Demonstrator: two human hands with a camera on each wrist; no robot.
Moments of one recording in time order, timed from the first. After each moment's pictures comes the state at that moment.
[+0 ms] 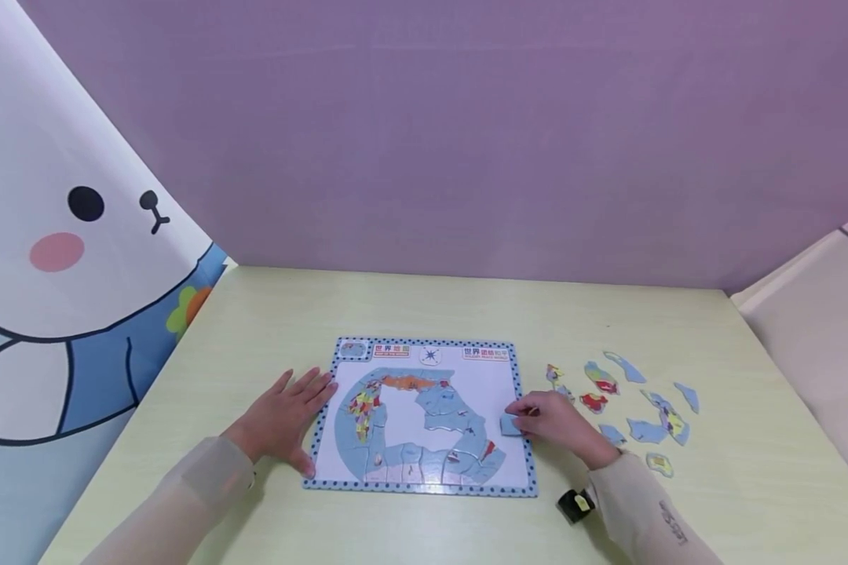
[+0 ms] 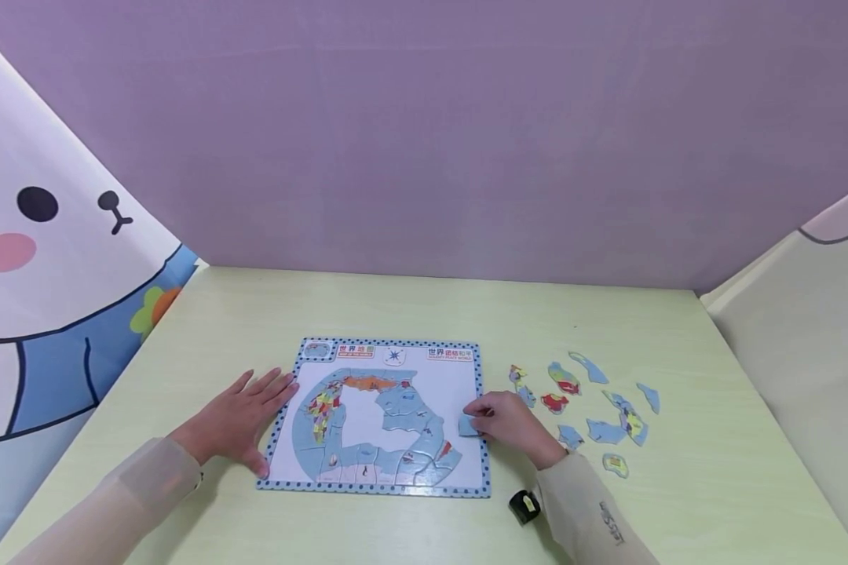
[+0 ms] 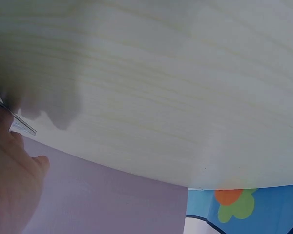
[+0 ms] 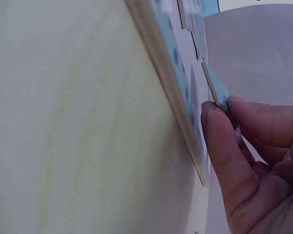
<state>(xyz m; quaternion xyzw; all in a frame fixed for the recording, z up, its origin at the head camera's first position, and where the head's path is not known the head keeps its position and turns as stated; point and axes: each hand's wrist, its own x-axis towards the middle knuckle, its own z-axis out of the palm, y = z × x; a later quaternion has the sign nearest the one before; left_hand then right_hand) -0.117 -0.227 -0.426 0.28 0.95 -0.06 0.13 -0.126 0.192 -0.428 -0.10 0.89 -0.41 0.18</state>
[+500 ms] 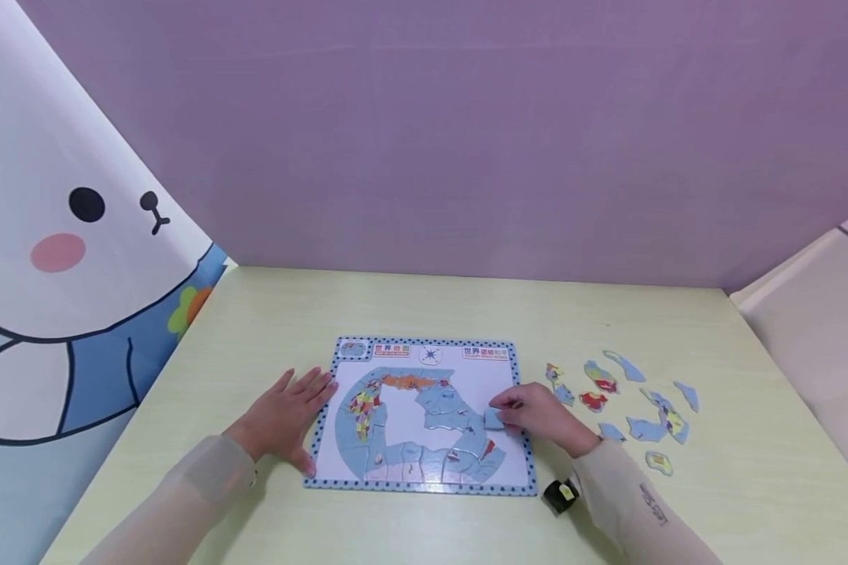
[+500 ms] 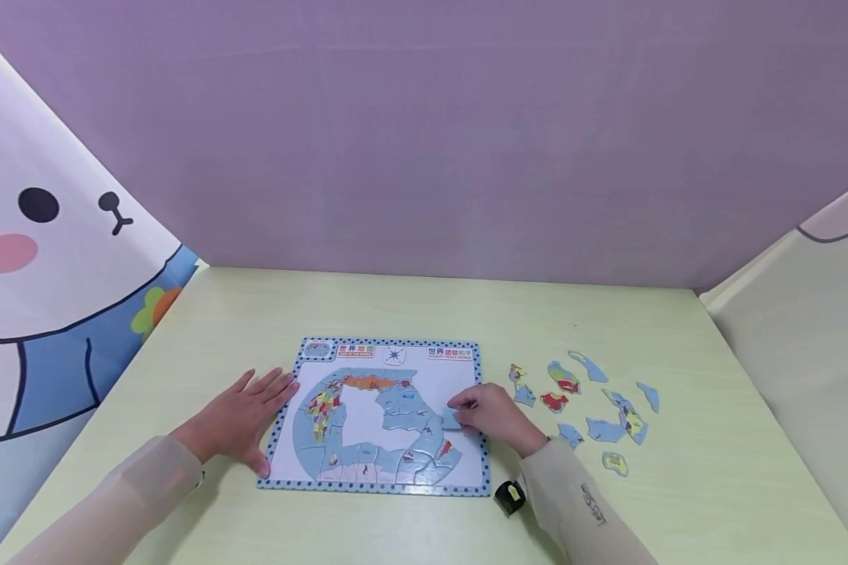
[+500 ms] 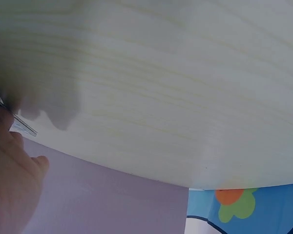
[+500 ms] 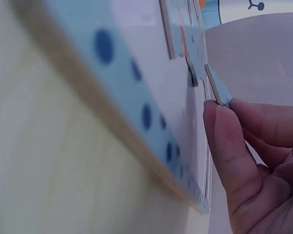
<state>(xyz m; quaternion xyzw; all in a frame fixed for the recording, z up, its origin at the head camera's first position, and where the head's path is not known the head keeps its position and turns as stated) -0.118 -0.226 -0.428 0.28 0.95 -0.06 0.13 -0.135 0.173 -0.428 -0.10 0.88 -0.42 0.20</state>
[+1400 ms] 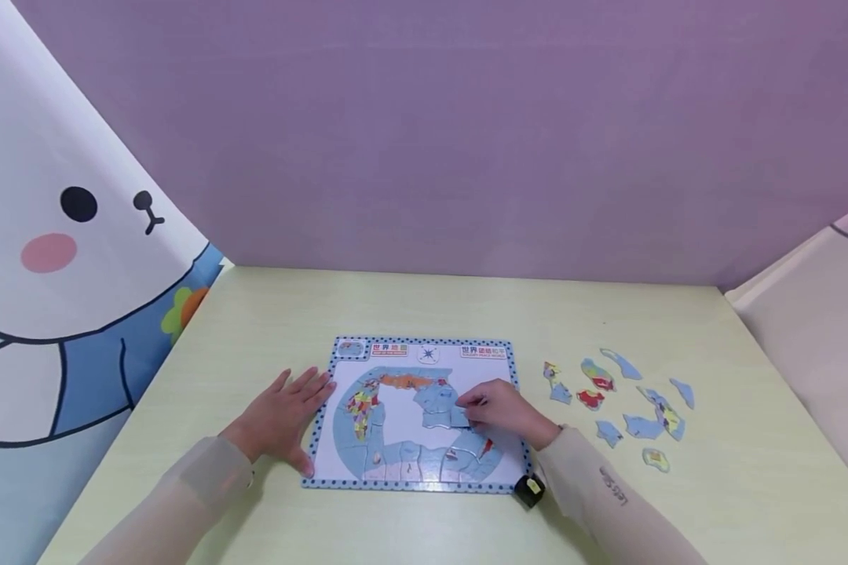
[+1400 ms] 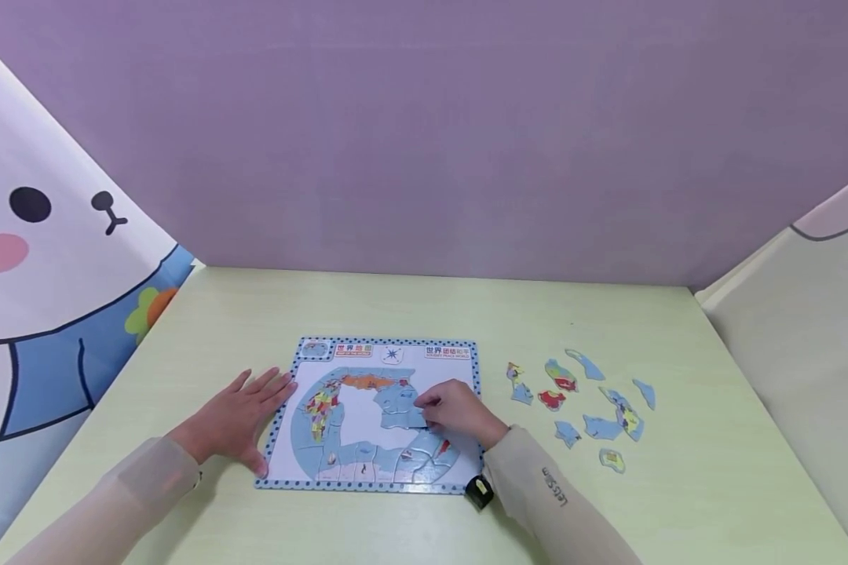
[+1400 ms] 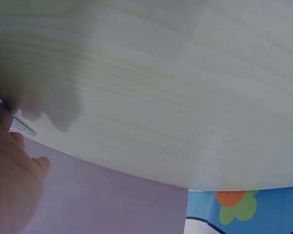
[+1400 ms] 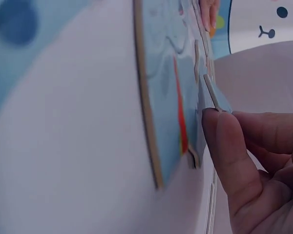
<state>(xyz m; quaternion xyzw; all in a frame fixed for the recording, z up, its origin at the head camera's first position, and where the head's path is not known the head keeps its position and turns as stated) -0.119 -0.227 -0.427 0.27 0.95 -0.03 0.14 -0.139 0.131 -0.422 -0.13 0.86 -0.45 0.22</state>
